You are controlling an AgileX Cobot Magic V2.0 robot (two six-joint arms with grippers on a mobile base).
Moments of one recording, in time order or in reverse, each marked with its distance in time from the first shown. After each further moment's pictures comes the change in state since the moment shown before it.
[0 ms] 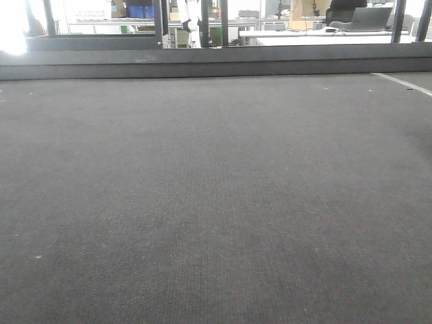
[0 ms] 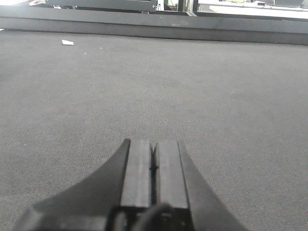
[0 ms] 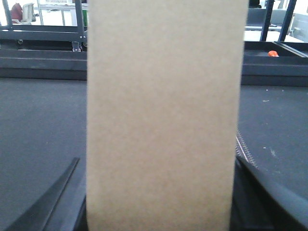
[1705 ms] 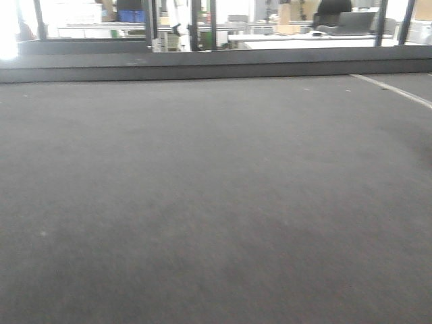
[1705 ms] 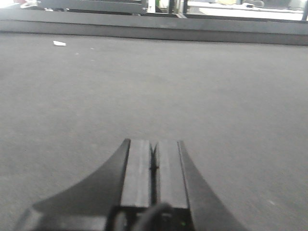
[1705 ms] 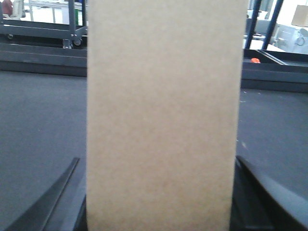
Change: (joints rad) left arm 0.000 0.000 0.000 0.000 0.000 0.000; right arm 0.000 0.000 0.001 -0.002 -0.004 -0.044
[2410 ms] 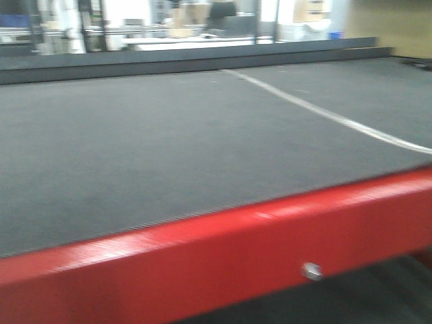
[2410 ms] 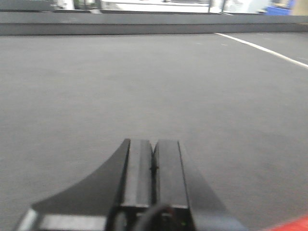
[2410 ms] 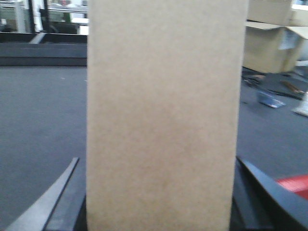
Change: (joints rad) left arm 0.000 0.000 0.000 0.000 0.000 0.000; right arm 0.000 0.000 0.000 0.000 -0.002 0.000
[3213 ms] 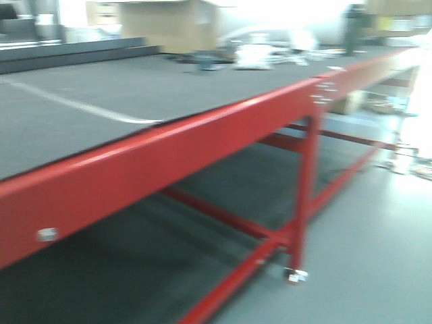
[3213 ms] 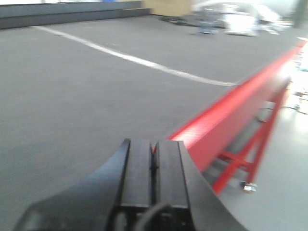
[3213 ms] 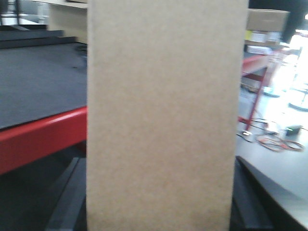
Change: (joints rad) left arm 0.000 0.000 0.000 0.000 0.000 0.000; right arm 0.000 0.000 0.000 0.000 0.000 0.000
